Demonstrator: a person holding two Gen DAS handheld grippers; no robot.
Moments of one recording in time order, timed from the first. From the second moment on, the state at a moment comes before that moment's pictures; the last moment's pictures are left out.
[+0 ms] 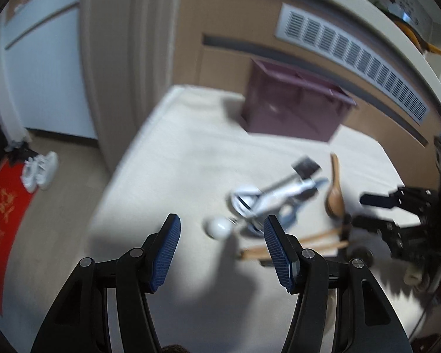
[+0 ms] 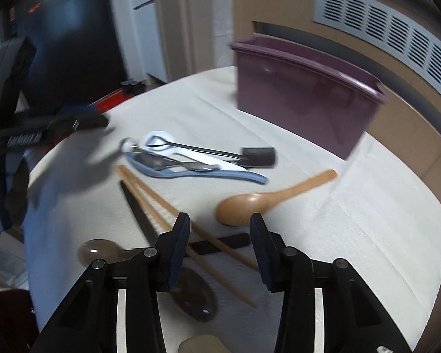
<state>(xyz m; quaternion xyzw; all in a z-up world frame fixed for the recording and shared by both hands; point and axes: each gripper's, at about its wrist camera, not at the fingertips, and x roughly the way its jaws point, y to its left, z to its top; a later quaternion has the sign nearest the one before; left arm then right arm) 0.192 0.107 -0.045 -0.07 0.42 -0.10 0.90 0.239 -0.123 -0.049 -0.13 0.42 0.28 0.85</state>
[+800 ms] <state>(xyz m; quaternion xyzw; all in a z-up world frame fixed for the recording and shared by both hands) 0.258 0.036 -0.013 -0.01 0.41 -0.17 0.90 0.274 -0.172 -0.047 -0.07 0.42 0.23 0.88</state>
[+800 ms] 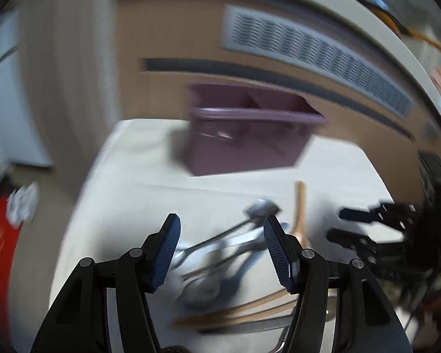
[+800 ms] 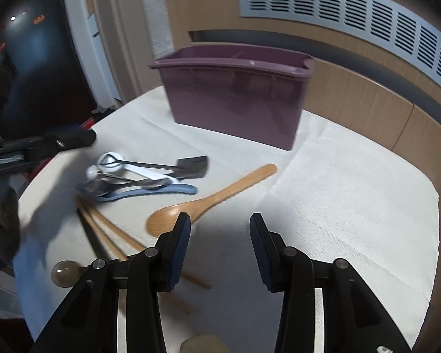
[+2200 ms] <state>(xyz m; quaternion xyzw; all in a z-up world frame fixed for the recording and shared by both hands) 0.353 0.058 -0.076 0.09 0.48 -0.13 0.86 0.295 -0.187 -0.073 -0.09 0.44 0.19 0.87</state>
